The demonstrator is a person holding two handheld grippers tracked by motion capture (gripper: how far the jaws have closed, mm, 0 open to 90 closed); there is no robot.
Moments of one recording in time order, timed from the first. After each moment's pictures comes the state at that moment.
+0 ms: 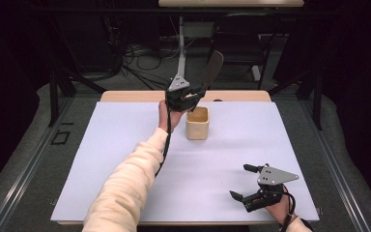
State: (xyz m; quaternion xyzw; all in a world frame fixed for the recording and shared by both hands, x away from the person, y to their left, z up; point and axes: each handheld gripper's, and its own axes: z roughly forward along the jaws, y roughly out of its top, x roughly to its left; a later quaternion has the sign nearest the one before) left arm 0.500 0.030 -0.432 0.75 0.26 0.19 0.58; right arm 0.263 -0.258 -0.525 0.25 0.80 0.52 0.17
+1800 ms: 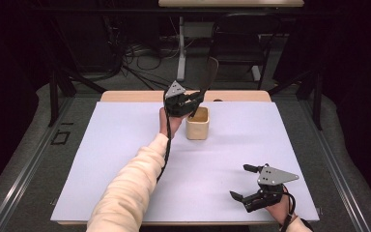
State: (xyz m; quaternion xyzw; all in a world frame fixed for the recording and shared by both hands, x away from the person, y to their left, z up) left arm 0.506 0.037 -0.466 0.73 0.27 0.16 0.60; right arm 0.262 -0.258 -0.525 0.25 0.80 0.52 0.17
